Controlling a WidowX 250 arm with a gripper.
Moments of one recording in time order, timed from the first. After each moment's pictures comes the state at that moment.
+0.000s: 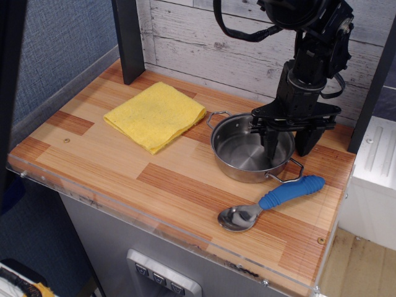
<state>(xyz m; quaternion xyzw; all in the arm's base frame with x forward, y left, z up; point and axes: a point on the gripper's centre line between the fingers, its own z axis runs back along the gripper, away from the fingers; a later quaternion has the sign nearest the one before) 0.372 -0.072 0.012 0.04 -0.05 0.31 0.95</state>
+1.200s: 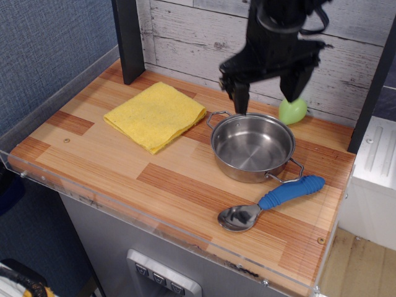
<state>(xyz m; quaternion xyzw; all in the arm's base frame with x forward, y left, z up) 0.336 -0.045 0.116 0.00 -0.17 0.39 0.90</state>
